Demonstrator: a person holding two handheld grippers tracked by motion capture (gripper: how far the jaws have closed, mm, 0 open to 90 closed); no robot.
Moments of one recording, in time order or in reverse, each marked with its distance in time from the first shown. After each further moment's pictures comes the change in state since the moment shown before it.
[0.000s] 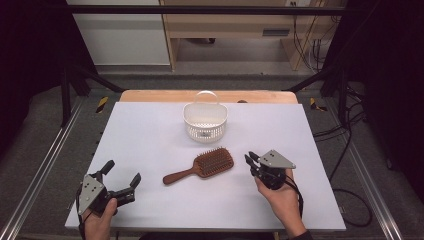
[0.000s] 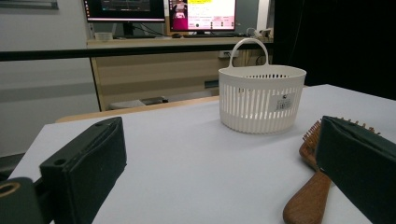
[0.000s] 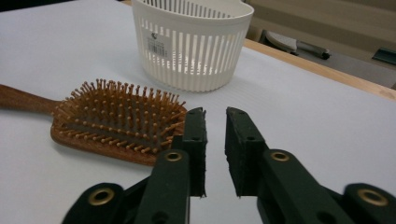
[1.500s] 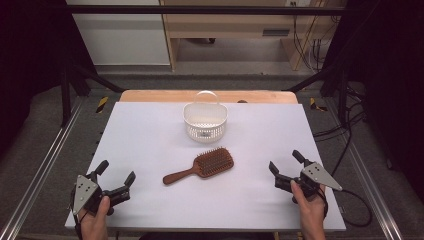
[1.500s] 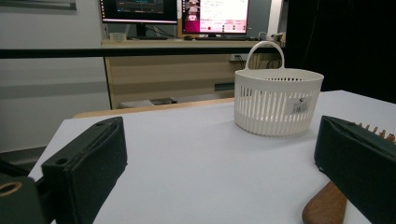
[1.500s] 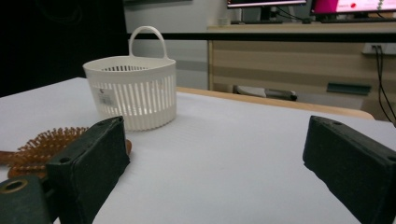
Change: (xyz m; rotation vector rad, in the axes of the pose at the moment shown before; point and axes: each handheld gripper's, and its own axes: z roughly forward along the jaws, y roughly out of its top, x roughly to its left) left arm 0.011 -0.004 -0.005 -0.011 0.046 -0.027; right arm -0.058 -0.054 -0.049 -0.313 -0.094 0.174
